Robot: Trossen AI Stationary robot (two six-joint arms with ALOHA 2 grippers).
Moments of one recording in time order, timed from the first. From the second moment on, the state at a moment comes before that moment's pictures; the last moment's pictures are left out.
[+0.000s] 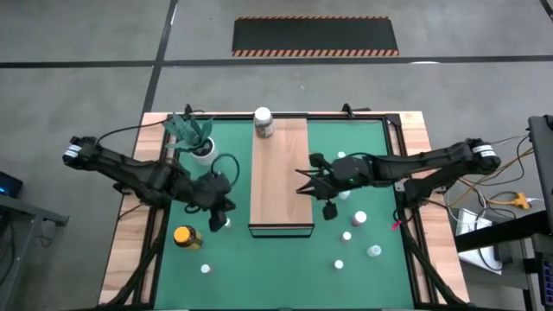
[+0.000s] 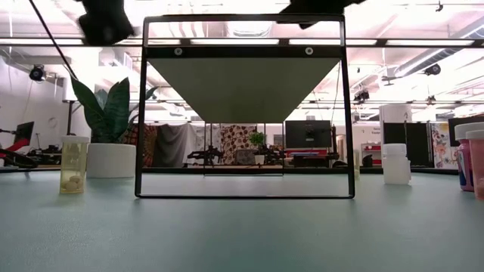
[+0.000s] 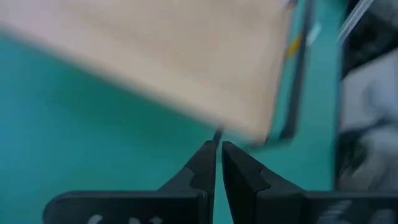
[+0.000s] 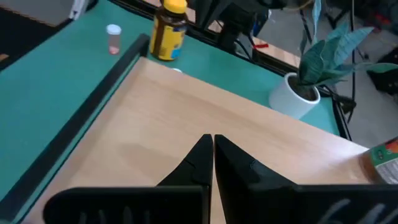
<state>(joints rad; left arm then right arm) -0.32 1.10 1.01 -0.75 -0.18 -0.70 0.10 1.31 0.99 -0.15 0.00 -0.34</state>
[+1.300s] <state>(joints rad) -0.38 1.39 0.87 -0.77 -0.09 -0.59 0.10 1.19 0.81 -0.03 0.00 -0.31</state>
